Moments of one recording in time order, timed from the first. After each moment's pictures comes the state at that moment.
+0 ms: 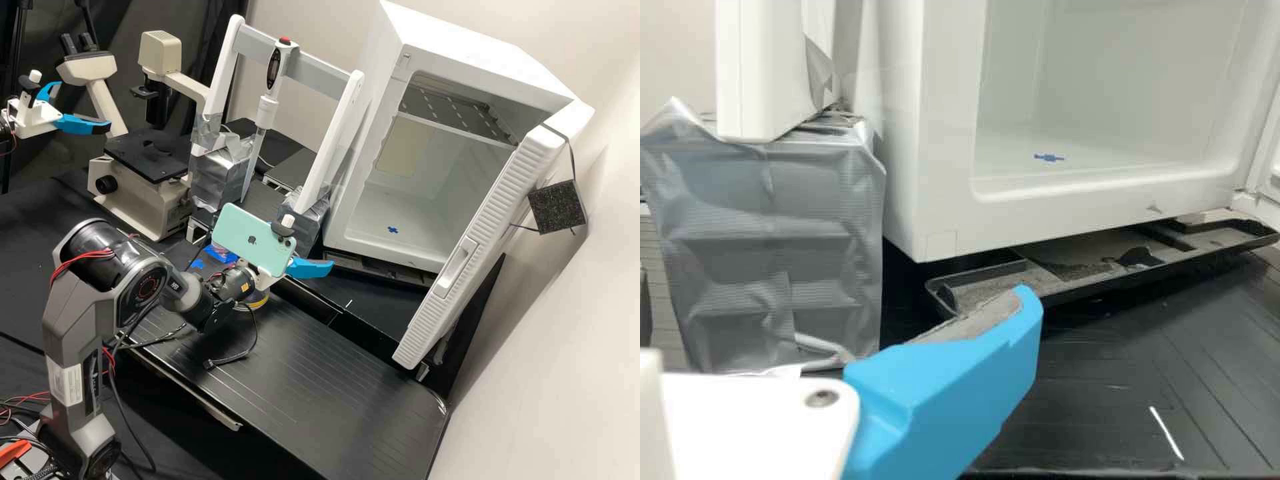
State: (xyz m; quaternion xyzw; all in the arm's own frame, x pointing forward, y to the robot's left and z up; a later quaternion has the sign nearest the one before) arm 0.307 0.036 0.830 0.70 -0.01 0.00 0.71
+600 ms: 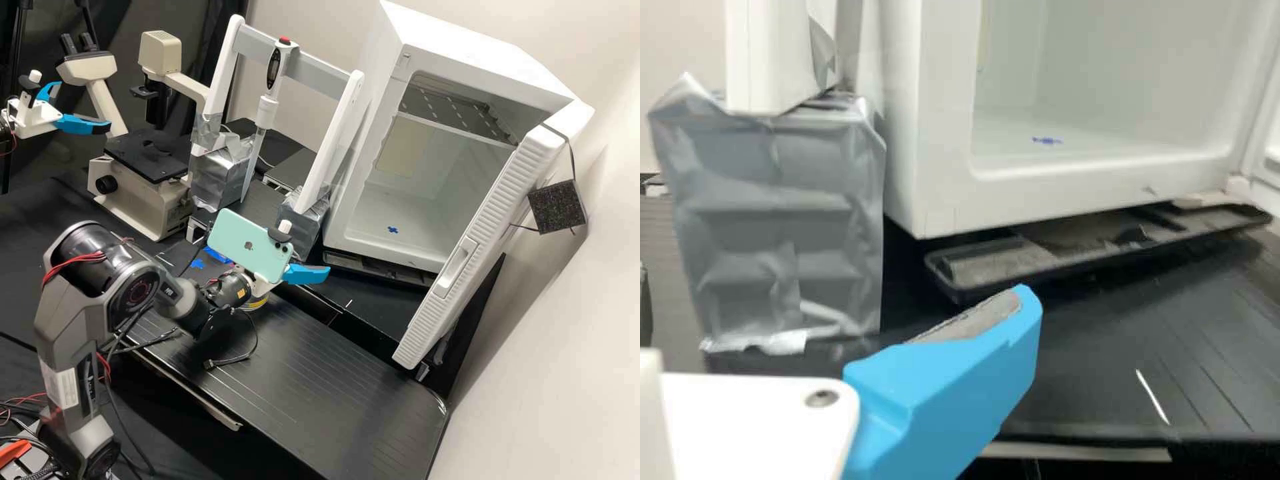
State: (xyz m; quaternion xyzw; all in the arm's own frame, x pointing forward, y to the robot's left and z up) arm 0.282 0.028 0.832 0.70 0.00 -0.01 0.71
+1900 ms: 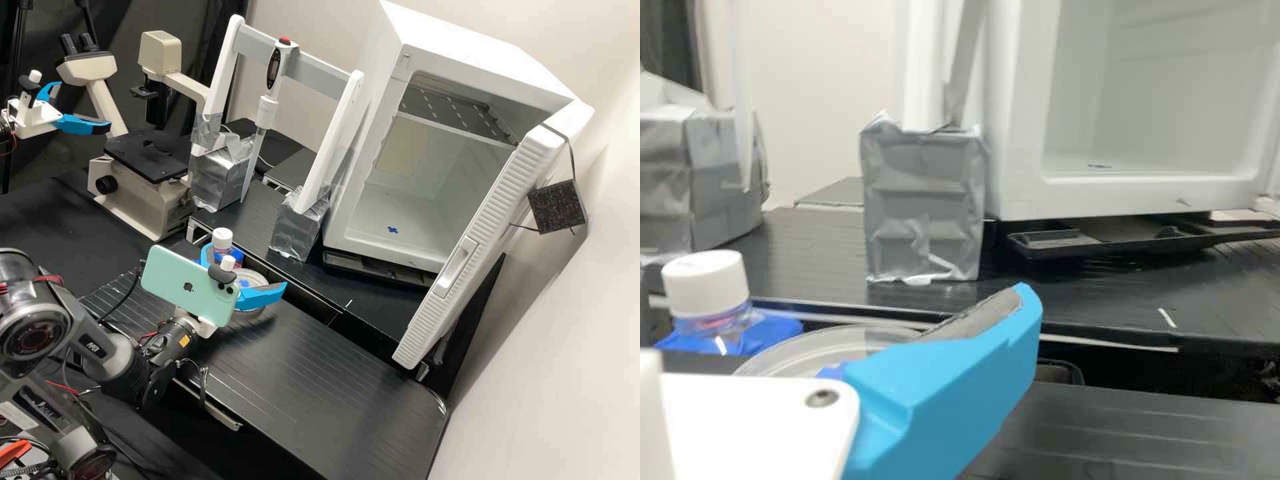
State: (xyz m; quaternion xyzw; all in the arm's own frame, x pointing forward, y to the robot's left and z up) arm 0.173 0.018 0.814 0.70 0.08 0.04 0.71
